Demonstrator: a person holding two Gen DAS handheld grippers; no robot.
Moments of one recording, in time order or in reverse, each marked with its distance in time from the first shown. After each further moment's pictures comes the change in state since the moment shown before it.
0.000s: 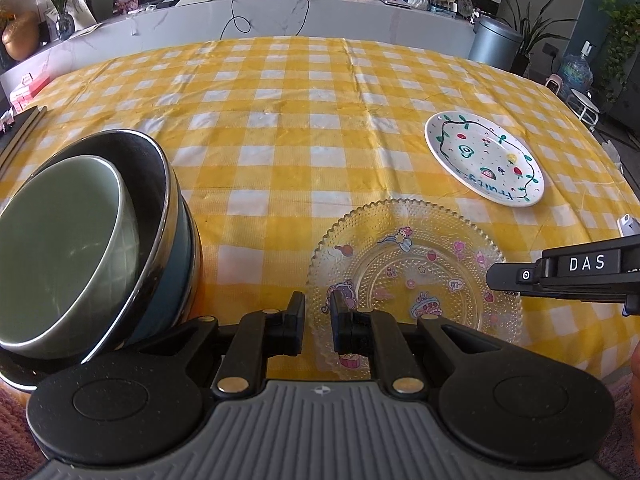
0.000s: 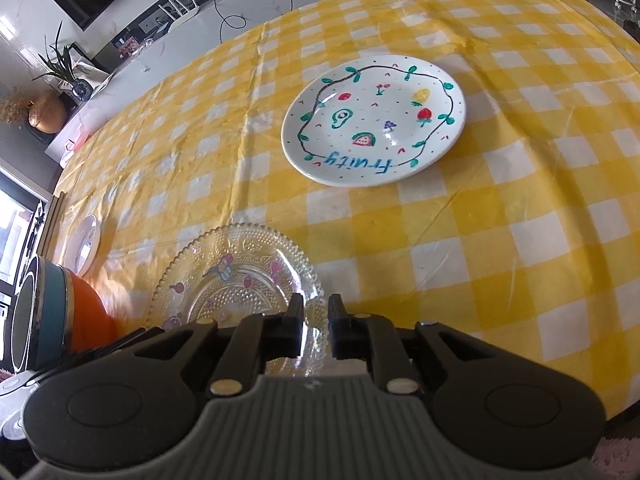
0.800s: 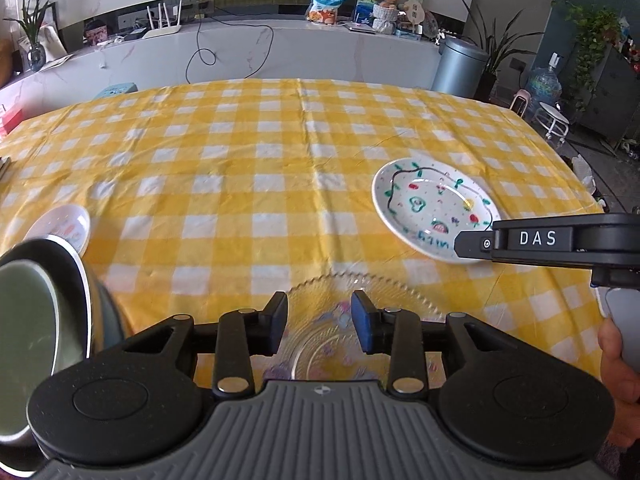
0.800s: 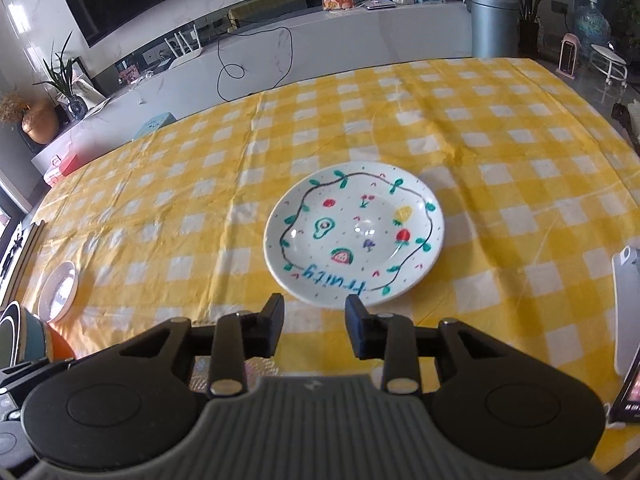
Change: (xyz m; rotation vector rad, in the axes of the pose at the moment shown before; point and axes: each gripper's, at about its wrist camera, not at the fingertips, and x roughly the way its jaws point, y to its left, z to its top) left arm 0.002 -0.029 0.042 0.047 -0.080 -0.087; right arm -0.017 0.003 0.045 -0.102 -0.186 -0.099
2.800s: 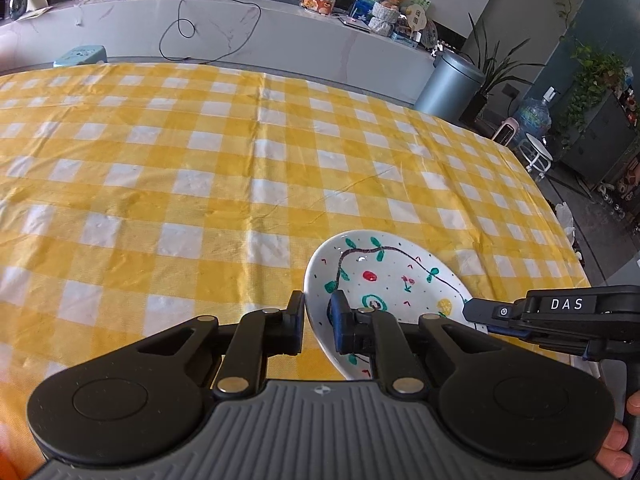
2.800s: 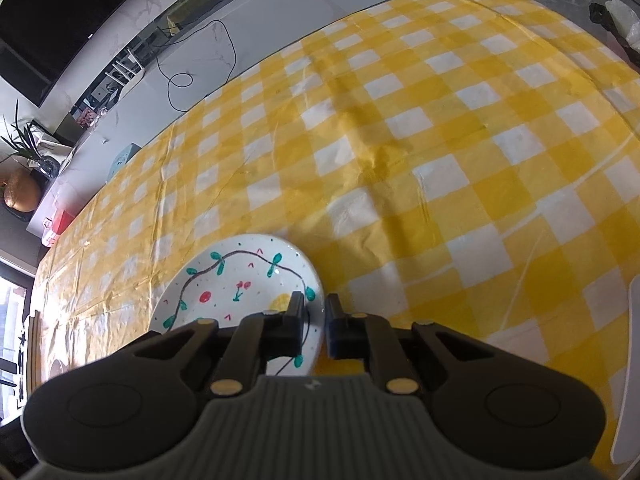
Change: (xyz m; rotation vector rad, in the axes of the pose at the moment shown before) left arm 0.082 -0.008 0.064 -0.148 0.033 -0.129; right arm 0.062 -0.097 0.060 0.280 0.127 0.071
